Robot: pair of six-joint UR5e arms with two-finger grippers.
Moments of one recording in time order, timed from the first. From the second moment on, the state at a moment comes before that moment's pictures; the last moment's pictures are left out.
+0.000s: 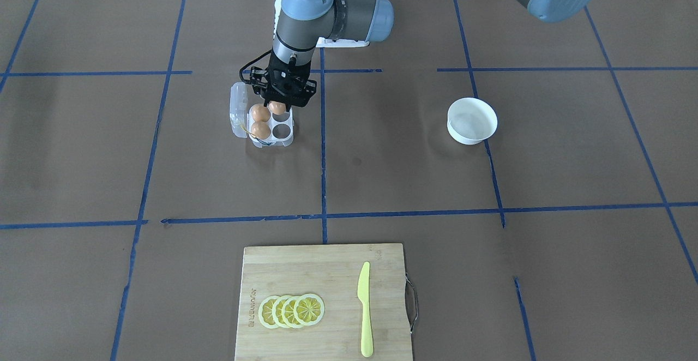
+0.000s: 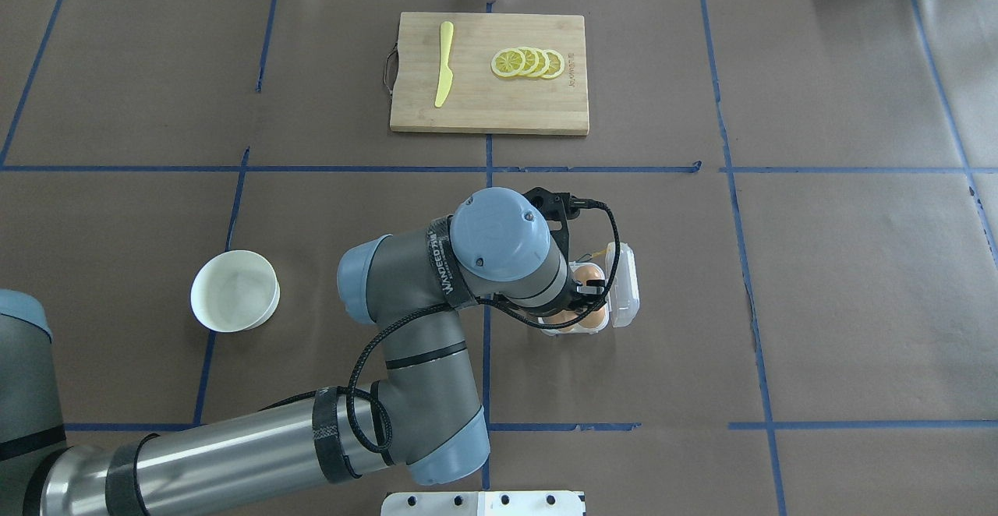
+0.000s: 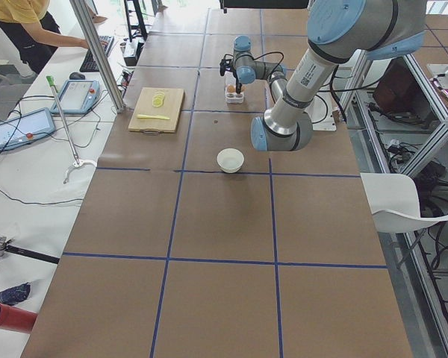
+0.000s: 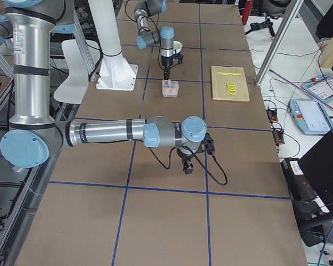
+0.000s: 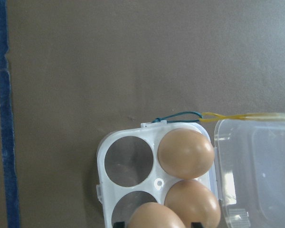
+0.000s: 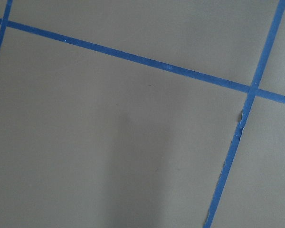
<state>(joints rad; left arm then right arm) -0.37 -2.49 -1.44 -1.87 -1.85 -1.31 1.46 -1.64 1.73 -1.61 2.48 -0.17</state>
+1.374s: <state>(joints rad) -0.62 -2.29 -1.69 -1.74 -1.95 -0.99 1.33 -1.64 1.85 -1.52 2.46 0.14</state>
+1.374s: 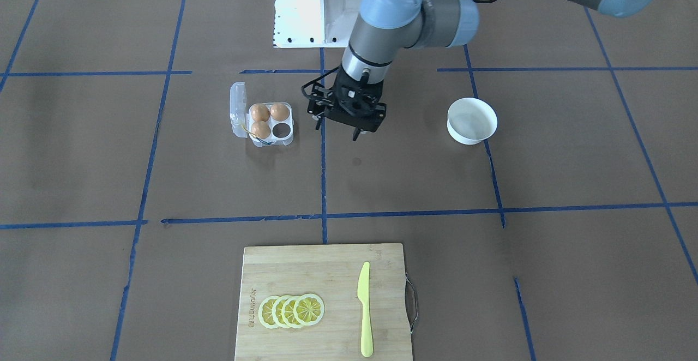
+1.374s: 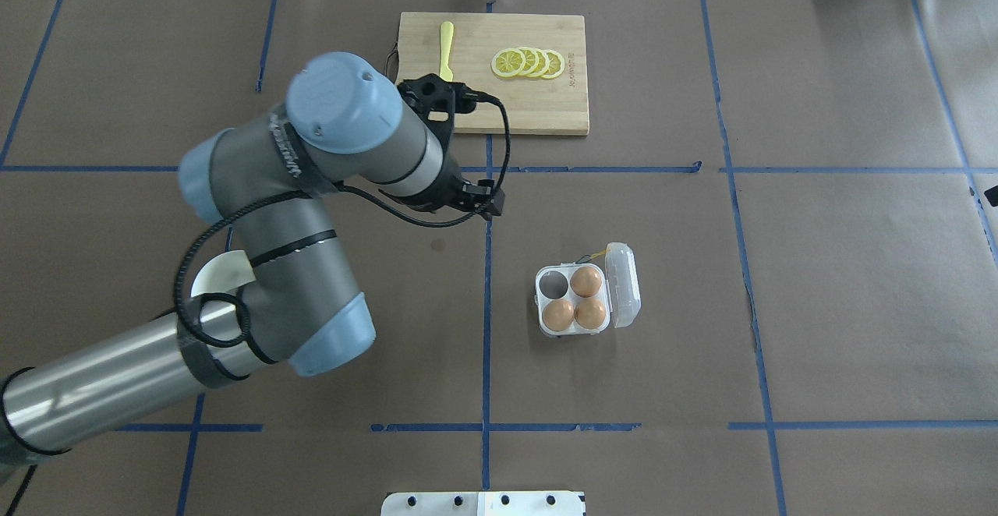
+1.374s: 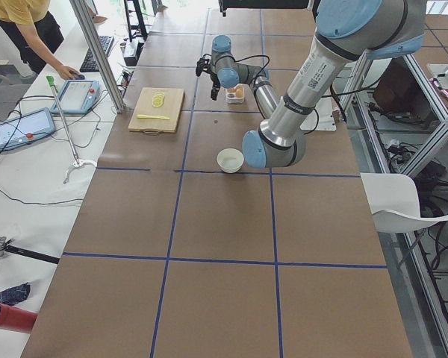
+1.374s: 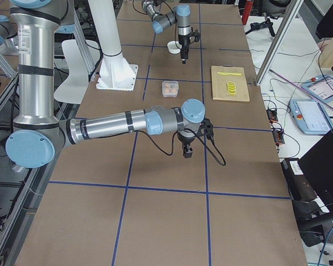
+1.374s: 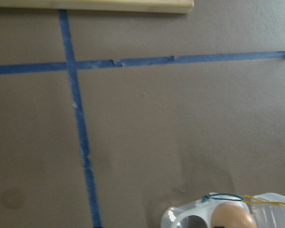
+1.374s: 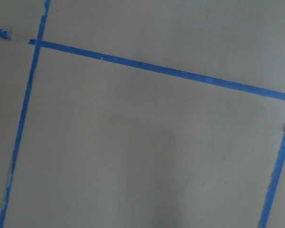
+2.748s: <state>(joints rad) -0.87 -2.10 -1.79 -1.63 -2.06 -0.58 0.55 -1.30 1.90 -1.21 1.88 1.33</state>
